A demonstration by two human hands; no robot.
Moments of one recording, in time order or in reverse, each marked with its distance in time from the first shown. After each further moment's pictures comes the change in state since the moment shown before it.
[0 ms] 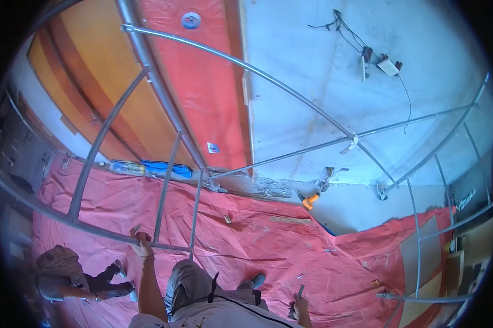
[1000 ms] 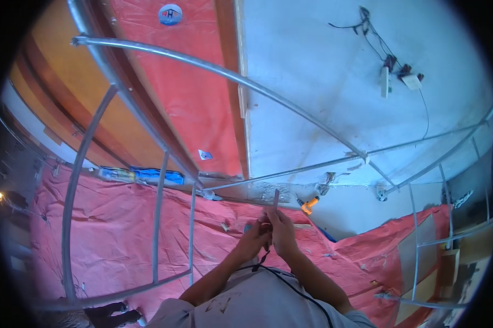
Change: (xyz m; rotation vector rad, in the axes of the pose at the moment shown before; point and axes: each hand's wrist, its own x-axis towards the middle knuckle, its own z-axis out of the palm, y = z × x) left_hand -0.043 0.161 0.382 -0.230 -1.229 -0.483; right_hand -0.114 -0.575 0.204 0.352 -0.511 -0.423
